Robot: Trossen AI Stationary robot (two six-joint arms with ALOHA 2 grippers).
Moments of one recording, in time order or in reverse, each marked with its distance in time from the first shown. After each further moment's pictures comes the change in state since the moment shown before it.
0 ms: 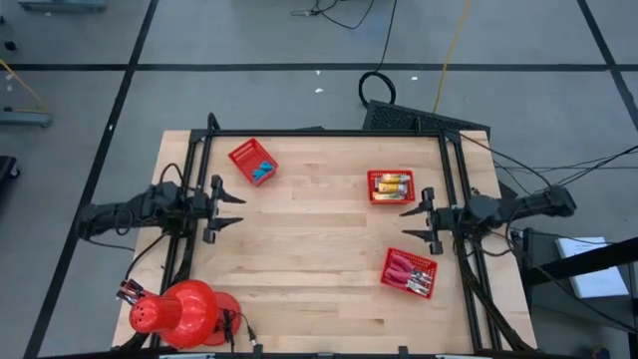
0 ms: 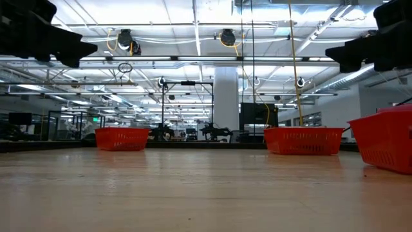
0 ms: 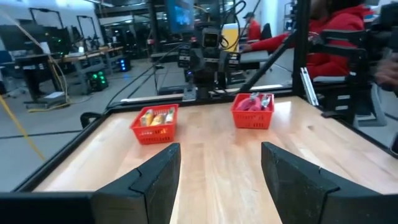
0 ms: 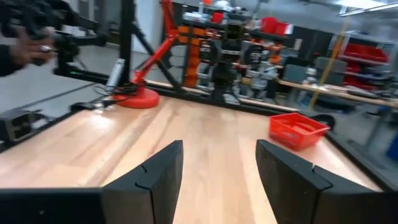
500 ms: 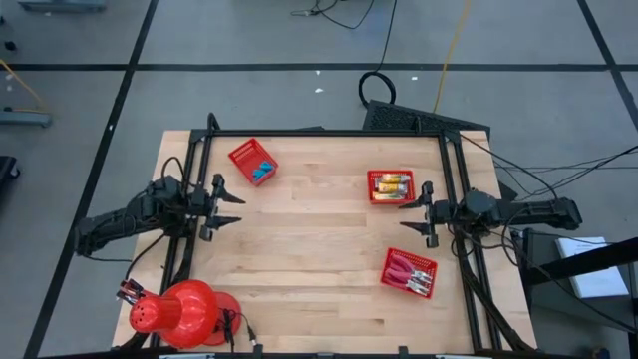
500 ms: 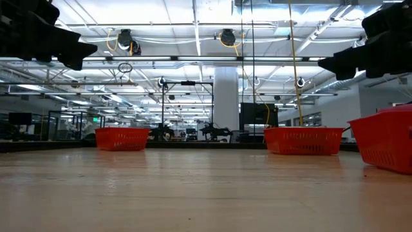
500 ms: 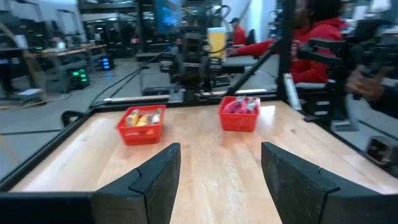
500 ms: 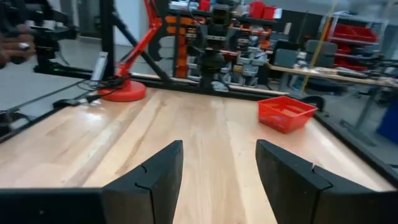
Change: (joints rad) left arm 0.220 0.000 0.000 0.001 0.286 -0.043; right arm -0.183 0.002 0.000 -0.039 -0.125 0.049
